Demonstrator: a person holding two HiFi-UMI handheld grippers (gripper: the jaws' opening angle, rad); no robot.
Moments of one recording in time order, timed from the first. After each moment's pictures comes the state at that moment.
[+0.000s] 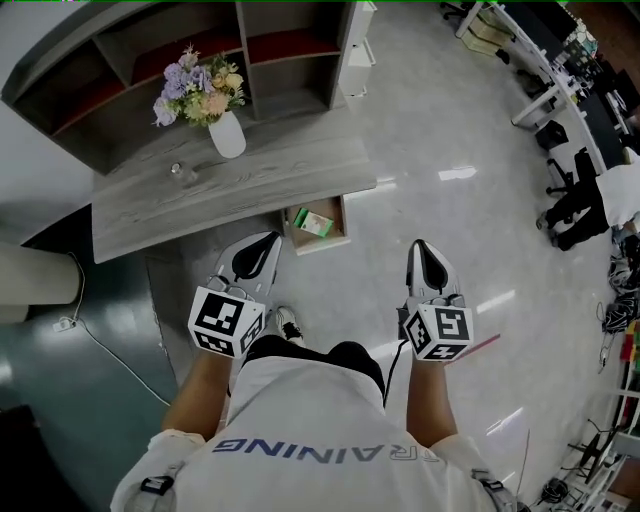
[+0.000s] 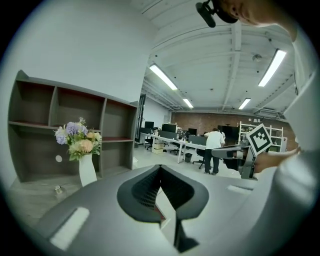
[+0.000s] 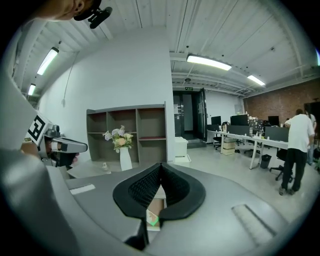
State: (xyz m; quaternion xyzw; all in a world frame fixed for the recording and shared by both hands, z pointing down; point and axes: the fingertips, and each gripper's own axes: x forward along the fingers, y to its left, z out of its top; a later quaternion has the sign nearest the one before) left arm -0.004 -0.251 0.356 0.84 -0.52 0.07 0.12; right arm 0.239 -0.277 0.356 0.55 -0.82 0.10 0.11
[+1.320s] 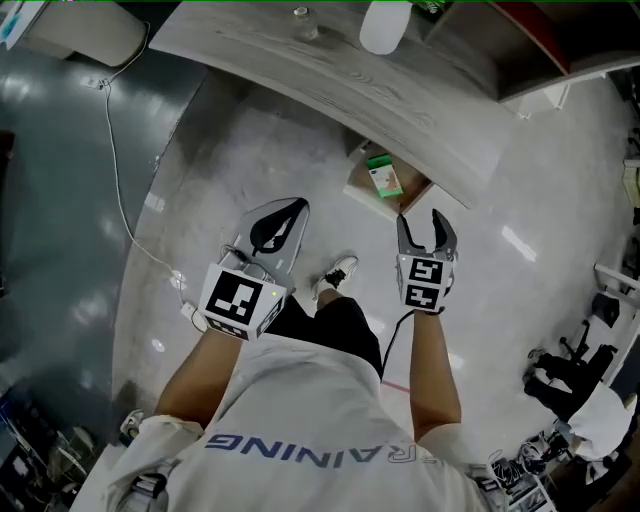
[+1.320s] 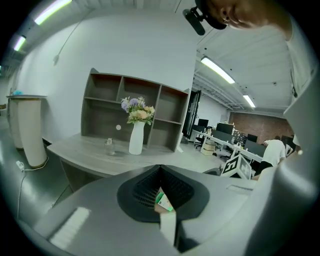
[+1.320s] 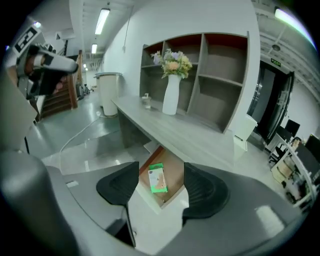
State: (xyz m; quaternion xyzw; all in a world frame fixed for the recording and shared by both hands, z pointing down) left arm -0.025 -0.208 0.465 0.60 -0.76 0.04 0.23; right arm 0.130 -0.367 0.617 0.21 -0.89 0.02 0.41
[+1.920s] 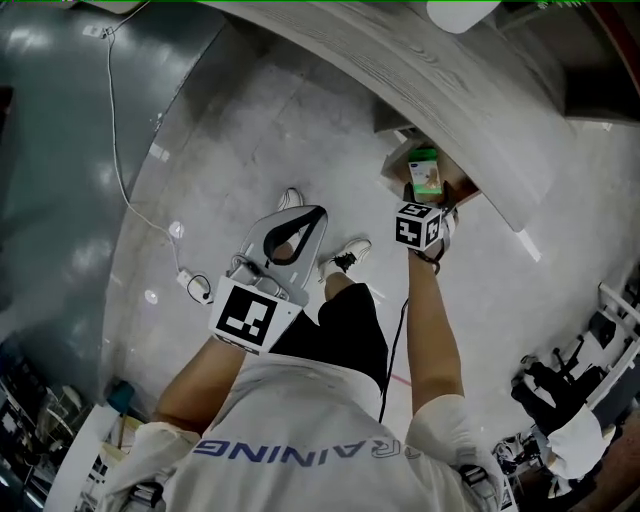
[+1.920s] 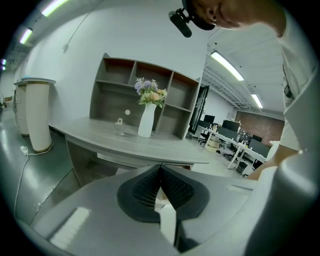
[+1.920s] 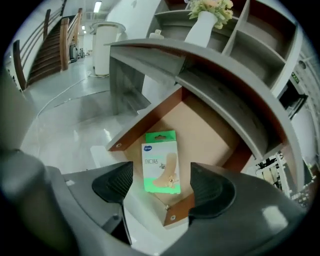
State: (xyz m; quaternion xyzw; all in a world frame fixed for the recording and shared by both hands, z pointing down) left arm -0.037 -0.181 0.551 0.57 -0.76 0.04 0.30; right arm 0.080 -0.391 0.827 0.22 -0.81 -0.06 0.55
